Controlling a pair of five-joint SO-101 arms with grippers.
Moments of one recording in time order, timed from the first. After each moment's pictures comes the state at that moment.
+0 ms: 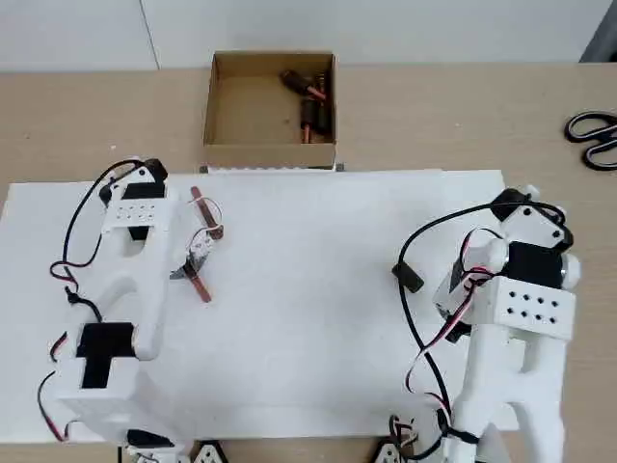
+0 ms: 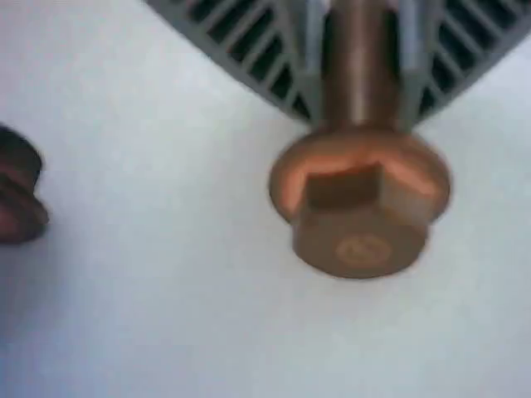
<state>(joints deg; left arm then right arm) -6.0 10.3 17.0 75.1 39.3 10.3 -34.7 32.5 95.5 -23.1</state>
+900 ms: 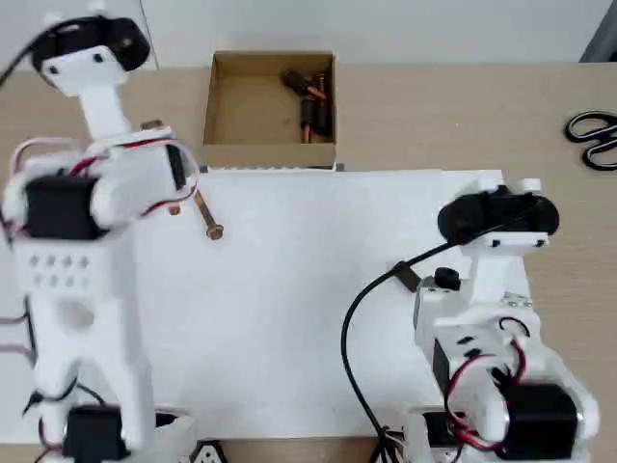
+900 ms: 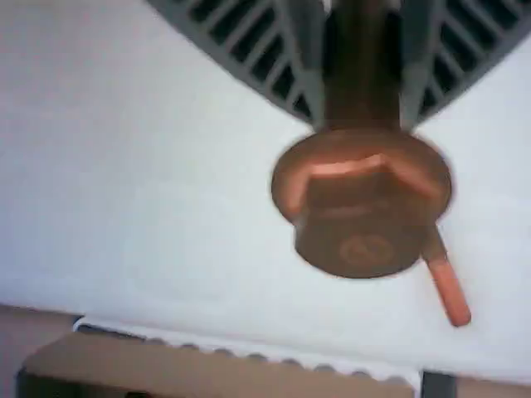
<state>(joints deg) -0.8 -17.8 -21.5 99.0 19.1 -4.7 -68.0 26.2 95.7 -3.3</state>
